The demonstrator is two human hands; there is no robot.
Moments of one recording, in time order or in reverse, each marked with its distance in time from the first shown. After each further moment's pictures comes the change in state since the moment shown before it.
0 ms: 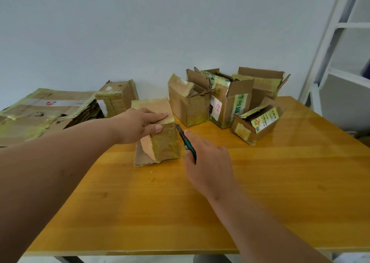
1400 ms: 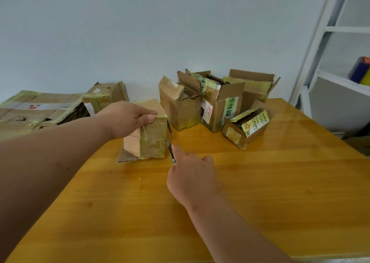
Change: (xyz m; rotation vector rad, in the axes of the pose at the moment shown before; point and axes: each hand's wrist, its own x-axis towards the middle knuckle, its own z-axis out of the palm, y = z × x) left_hand 0.018 0.012 -0.014 0.012 0.218 -0.057; right_hand 0.005 -0.010 0.004 -0.178 -0.306 0.139
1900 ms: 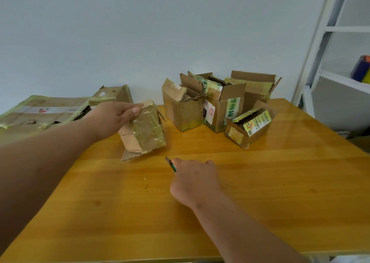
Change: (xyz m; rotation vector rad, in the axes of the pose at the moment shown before) left_hand -0.026 -0.025 -0.011 -0.260 0.139 -0.084; right_hand -0.003 -0.003 -0.007 -0.044 -0.215 -0.018
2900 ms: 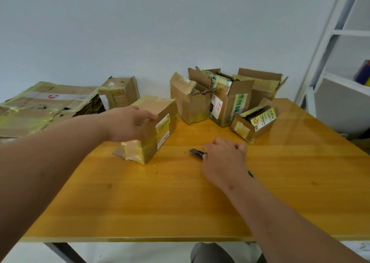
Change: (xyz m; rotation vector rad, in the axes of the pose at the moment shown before) left_hand -0.029 0.003 0.001 0.241 -0.359 0.018; right_hand -0.006 0.031 -0.014 -0.144 0.173 0.104
